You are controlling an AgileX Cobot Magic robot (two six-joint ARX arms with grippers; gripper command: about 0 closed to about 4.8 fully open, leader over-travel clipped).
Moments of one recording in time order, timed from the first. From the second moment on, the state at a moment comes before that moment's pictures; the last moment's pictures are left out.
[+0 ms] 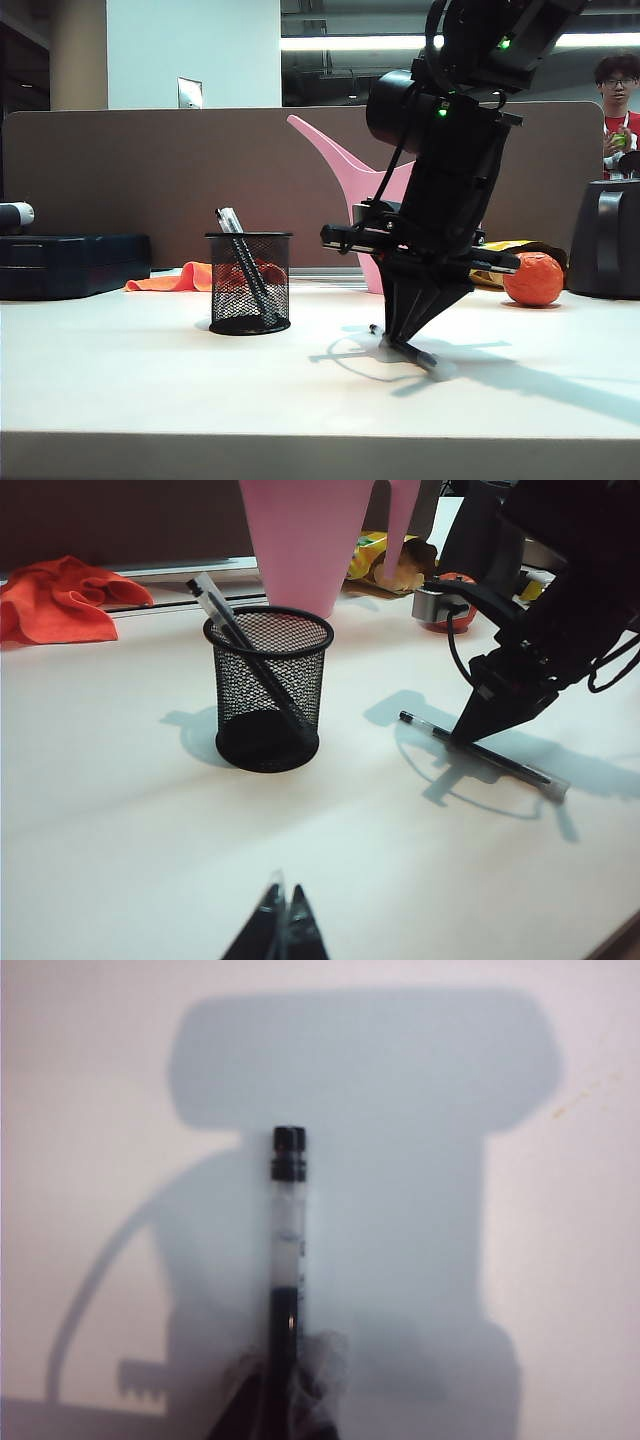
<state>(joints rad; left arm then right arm) -0.06 0.01 0.02 -0.12 0.56 0.03 0.58 1.84 1.19 -0.47 -0.03 0.34</state>
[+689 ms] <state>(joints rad) -0.06 0.01 0.02 -0.12 0.56 0.02 0.58 1.61 1.18 -0.40 -0.12 0.26</state>
